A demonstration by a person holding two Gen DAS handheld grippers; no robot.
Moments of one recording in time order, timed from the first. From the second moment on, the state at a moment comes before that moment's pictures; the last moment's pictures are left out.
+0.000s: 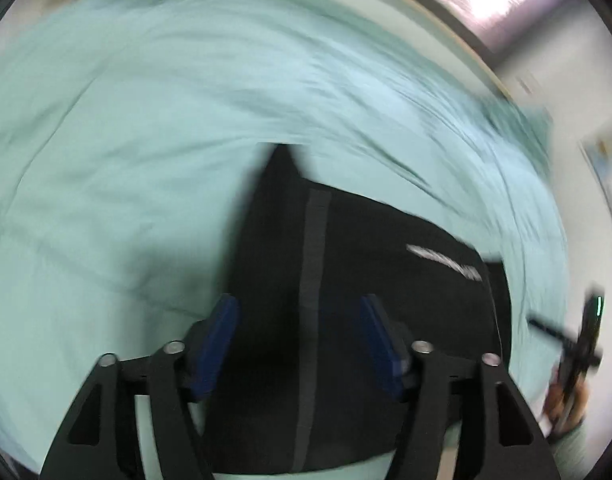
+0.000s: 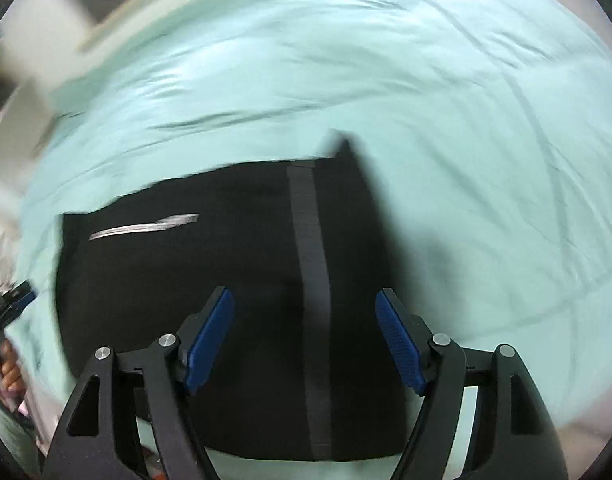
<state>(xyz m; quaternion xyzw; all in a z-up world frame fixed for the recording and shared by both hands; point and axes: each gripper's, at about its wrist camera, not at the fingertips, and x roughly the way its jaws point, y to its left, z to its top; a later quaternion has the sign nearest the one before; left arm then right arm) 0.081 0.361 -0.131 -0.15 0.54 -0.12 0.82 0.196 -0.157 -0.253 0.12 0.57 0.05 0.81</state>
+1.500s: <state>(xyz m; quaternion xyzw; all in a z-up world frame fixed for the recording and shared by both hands) 0.054 0.196 0.043 0.05 0.43 -0.11 0.90 0.158 -0.062 -0.130 0.06 0.52 -0.01 0.85</state>
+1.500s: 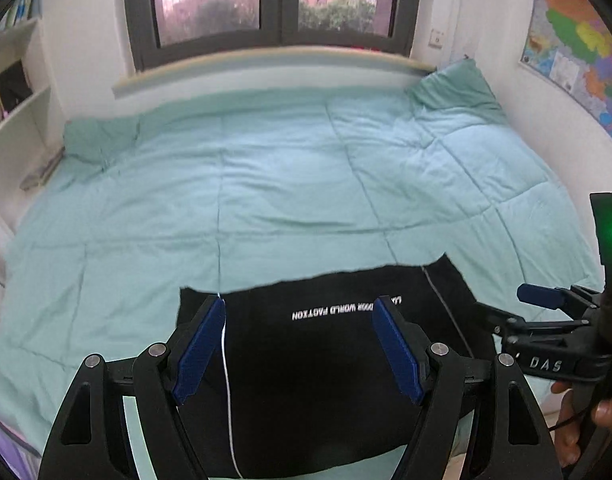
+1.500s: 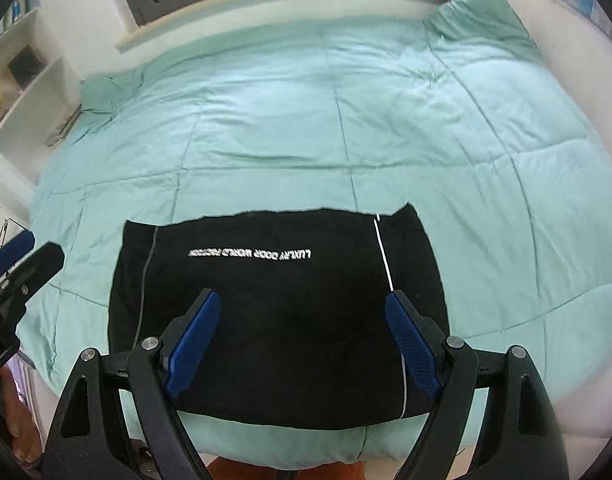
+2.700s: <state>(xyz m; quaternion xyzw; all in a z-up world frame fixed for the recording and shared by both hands) 0.033 0.208 0.037 0.02 0.46 -0.06 0.89 0.136 -0.054 -0.130 0.06 0.54 -0.02 0.84</state>
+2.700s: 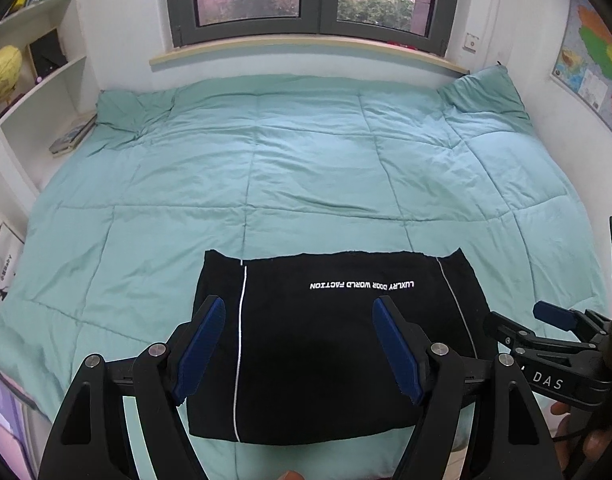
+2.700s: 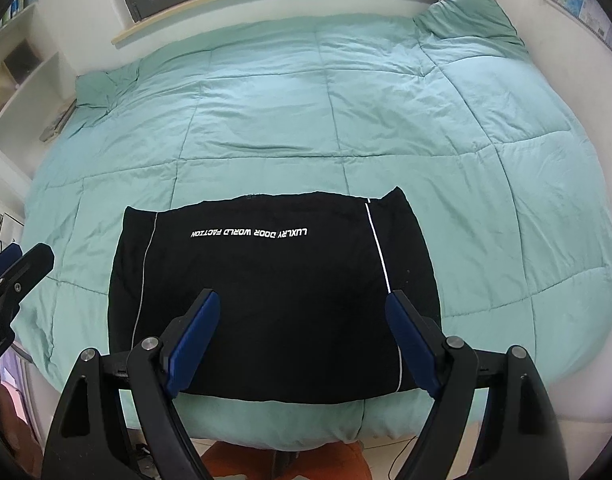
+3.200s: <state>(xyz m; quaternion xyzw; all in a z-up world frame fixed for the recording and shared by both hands) 0.039 0.212 0.031 0.02 0.47 -0.06 0.88 0.138 -0.054 -0.138 0.06 0.54 -0.02 0.84</state>
